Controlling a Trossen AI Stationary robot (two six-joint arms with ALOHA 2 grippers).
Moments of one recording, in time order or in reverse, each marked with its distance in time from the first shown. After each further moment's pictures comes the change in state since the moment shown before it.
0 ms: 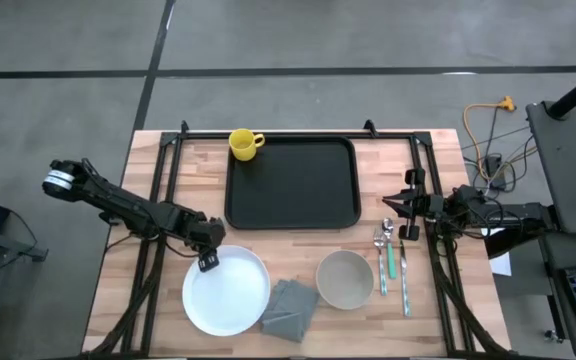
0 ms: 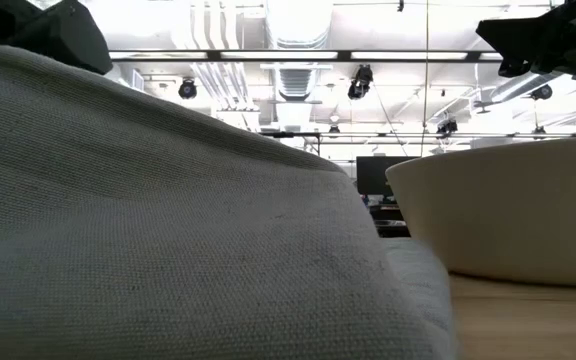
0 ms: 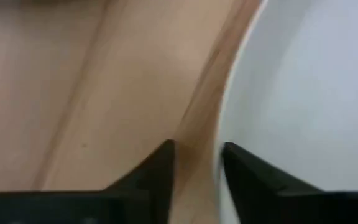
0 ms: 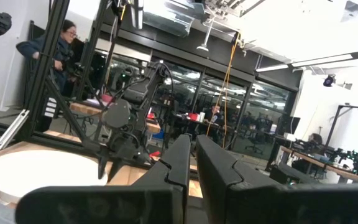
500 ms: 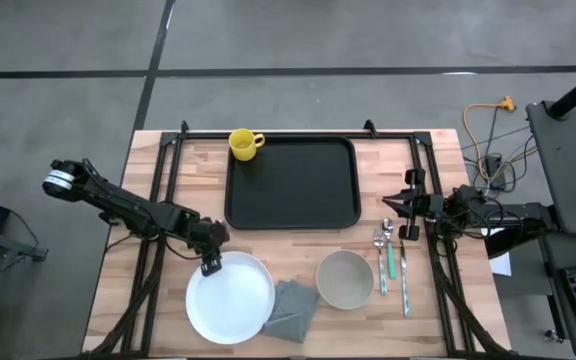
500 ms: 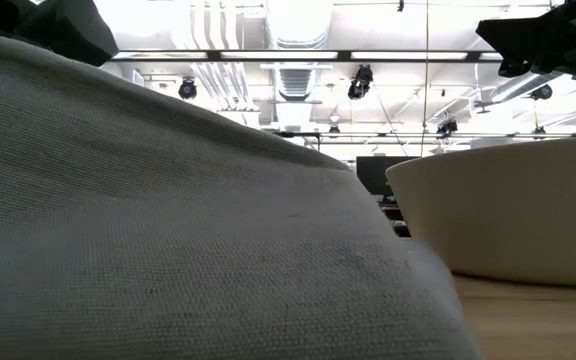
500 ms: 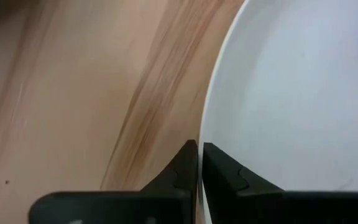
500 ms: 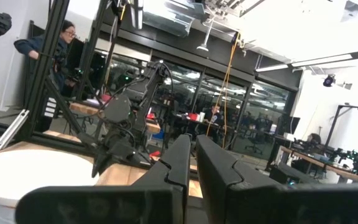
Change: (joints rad) left arm 0.001 -0.002 0.008 0.112 0.076 0.008; right arm 0.000 0.000 0.000 0.000 0.000 0.000
